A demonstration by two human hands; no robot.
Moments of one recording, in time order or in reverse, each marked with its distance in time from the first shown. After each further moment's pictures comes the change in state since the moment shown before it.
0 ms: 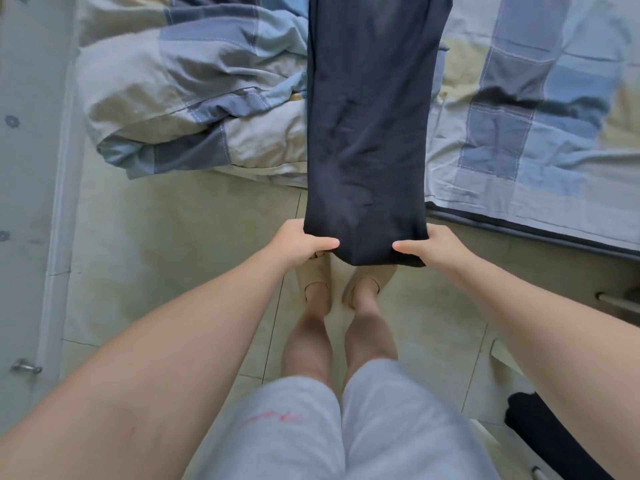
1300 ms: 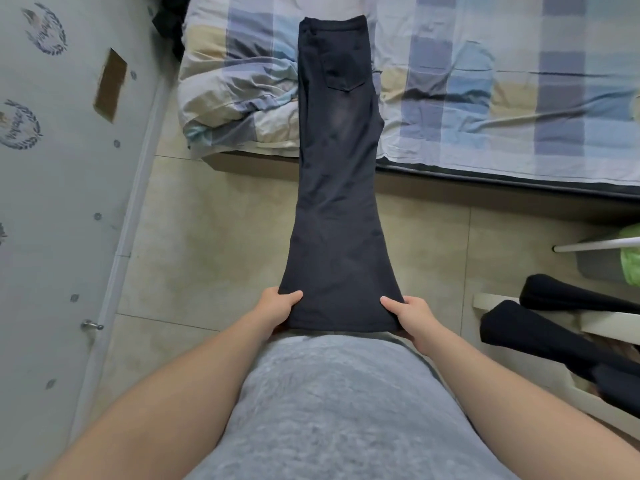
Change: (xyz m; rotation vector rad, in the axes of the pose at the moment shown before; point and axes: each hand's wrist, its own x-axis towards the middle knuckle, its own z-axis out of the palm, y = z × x) left_hand -0.363 -0.210 0.102 -0.143 0.219 -0.155; right_hand -0.365 0.235 0.110 0.496 0.071 0.174
